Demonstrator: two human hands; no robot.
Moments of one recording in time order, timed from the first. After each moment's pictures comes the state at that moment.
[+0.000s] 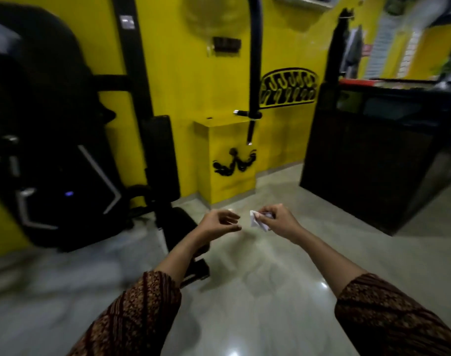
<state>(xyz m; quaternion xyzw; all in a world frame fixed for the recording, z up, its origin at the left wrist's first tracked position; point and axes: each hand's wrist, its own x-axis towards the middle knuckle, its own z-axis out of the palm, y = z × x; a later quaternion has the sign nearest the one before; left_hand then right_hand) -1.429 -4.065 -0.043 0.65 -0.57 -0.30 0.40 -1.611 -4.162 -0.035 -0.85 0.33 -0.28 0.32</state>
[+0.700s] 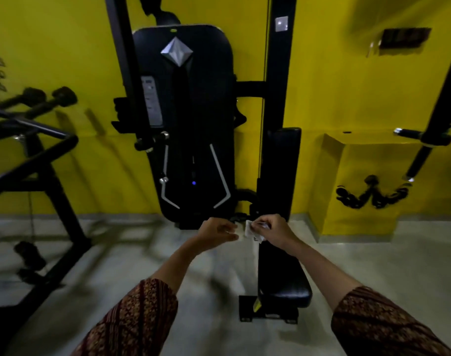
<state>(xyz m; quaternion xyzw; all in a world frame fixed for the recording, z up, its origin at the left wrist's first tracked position) -1.188 -4.002 -0.057 0.84 -0.34 -0.11 0.40 -1.280 -4.180 -0.058 -0.89 0.08 -0.15 0.43</state>
